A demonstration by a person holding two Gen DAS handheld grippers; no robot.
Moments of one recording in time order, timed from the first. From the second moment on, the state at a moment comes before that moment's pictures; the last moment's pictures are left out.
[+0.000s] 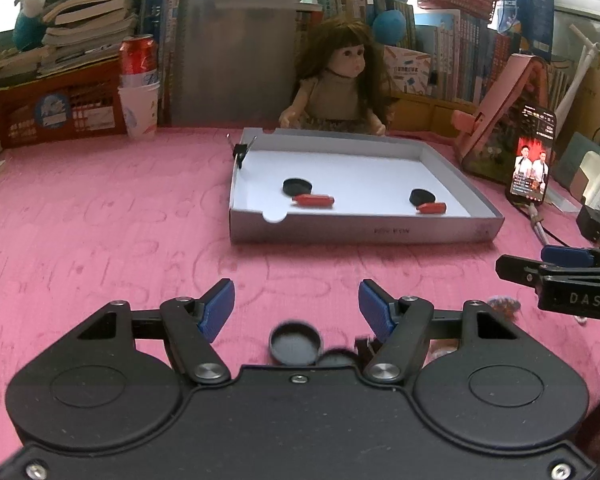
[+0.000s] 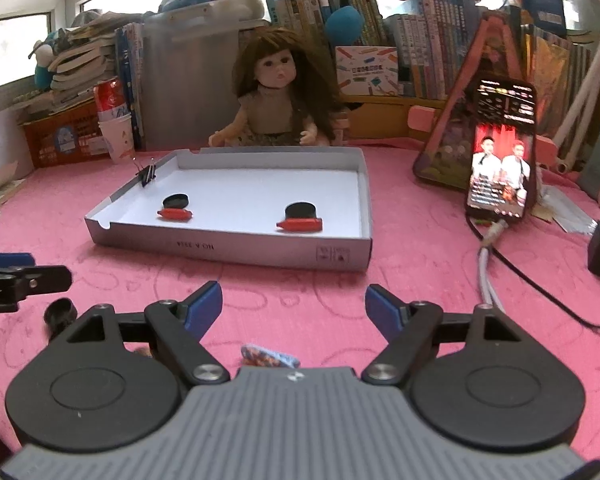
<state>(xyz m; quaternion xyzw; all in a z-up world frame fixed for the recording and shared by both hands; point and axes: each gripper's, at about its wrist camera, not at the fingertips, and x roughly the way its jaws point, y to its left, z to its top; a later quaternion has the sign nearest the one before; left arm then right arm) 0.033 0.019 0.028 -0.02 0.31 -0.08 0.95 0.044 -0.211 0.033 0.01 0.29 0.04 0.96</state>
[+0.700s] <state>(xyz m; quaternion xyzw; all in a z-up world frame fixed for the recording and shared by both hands) -0.016 -0.001 0.001 0.03 0.31 -0.11 0.94 0.005 -0.196 0.003 0.01 0.23 0.00 0.97</state>
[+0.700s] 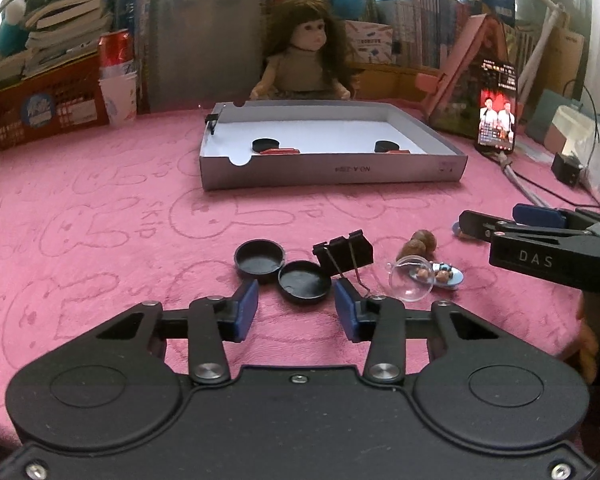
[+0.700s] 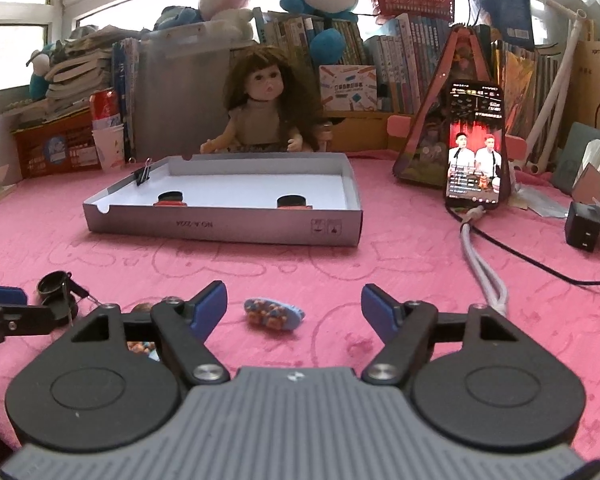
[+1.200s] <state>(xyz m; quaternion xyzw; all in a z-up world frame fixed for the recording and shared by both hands) -0.003 -0.010 -0.009 0.04 0.30 -0.10 0.95 0.007 -0.185 -0.004 -0.01 0.25 -0.01 0.97</state>
